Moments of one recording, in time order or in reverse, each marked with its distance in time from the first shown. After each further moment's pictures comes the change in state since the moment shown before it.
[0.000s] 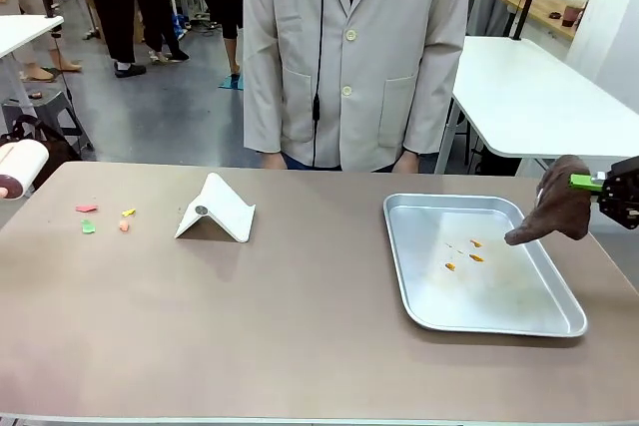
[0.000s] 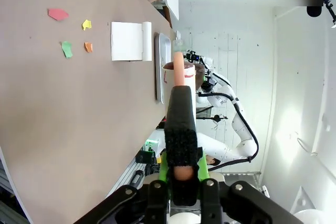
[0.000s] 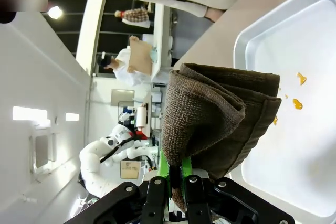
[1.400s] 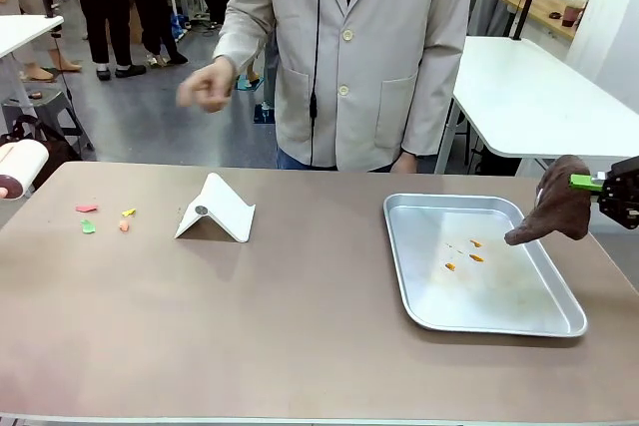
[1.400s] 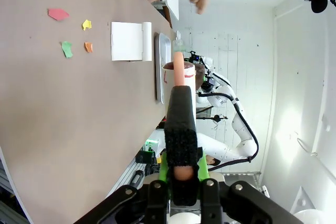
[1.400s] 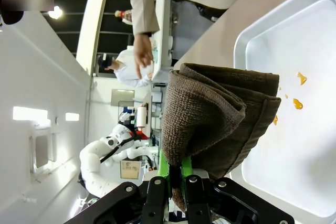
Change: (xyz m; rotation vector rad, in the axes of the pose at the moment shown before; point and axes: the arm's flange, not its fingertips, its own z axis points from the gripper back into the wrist) left arm 0.000 0.000 0.000 0.000 0.000 0.000; right arm 0.000 0.000 0.000 0.000 0.000 0.000
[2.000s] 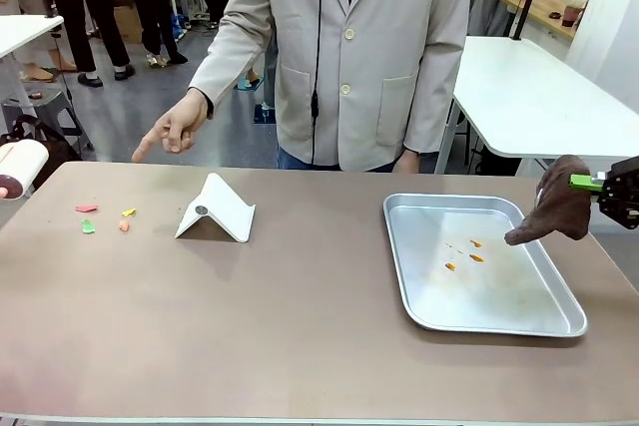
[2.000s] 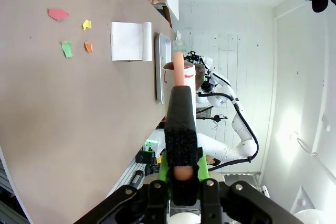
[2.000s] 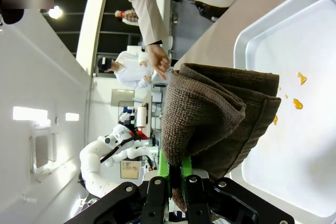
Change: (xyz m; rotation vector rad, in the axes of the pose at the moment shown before) left arm 0.000 0.000 0.000 0.000 0.000 0.000; right arm 0.000 0.000 0.000 0.000 0.000 0.000
